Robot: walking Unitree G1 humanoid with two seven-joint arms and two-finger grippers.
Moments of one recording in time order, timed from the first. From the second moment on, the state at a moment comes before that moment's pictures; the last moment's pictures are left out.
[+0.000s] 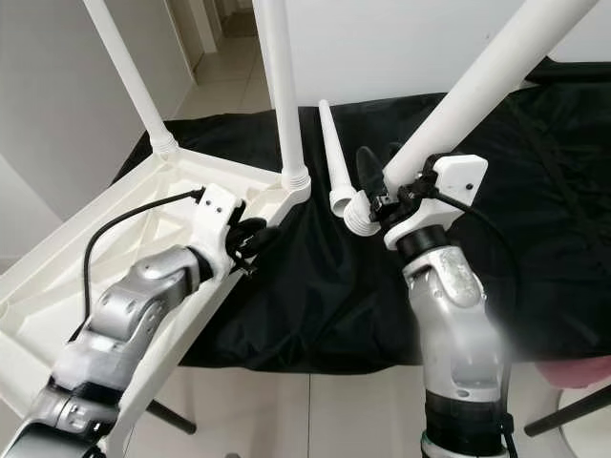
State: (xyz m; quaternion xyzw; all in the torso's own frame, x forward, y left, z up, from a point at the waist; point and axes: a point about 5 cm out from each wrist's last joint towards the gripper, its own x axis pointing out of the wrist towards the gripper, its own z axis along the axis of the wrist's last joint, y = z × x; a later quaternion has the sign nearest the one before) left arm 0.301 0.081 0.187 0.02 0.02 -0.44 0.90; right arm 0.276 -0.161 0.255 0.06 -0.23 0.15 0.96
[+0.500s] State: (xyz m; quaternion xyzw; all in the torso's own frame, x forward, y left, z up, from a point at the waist) left arm 0.273 0.146 0.182 0.08 0.08 -0.47 0.88; right arm 0.280 -0.160 0.251 0.07 -0.22 0.15 0.96
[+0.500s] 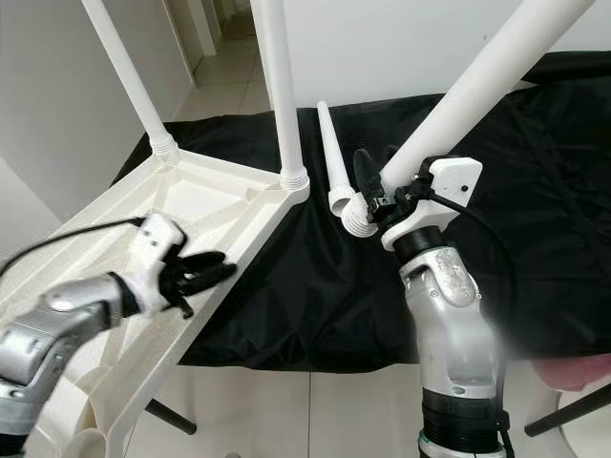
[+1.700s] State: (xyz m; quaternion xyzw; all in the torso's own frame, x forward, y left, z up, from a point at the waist) left arm 0.230 0.265 0.129 0.21 0.31 -0.44 0.81; right arm 0.280 -0.160 0.250 0.07 -0.23 0.15 0.96
